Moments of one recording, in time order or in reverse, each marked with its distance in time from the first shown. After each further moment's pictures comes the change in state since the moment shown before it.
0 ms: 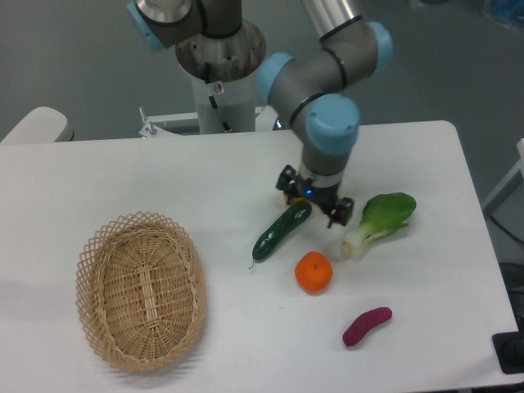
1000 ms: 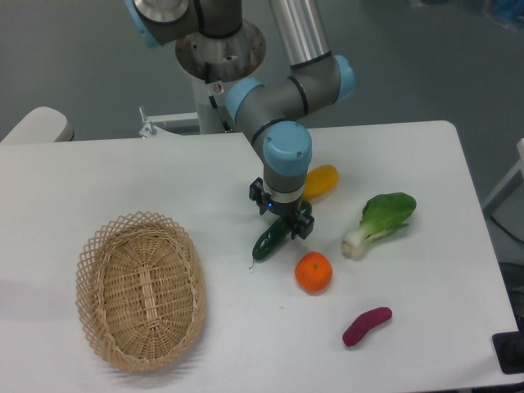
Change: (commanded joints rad) arm -0.023 -0.061 -0.060 0.115 0.008 0.068
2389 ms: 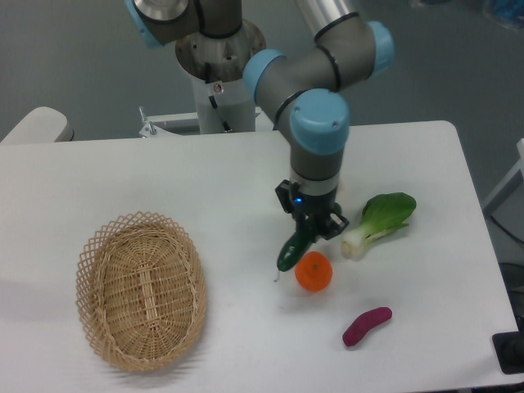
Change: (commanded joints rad) arm 0.055 0.012 0.440 -0.314 -0.037 0.012
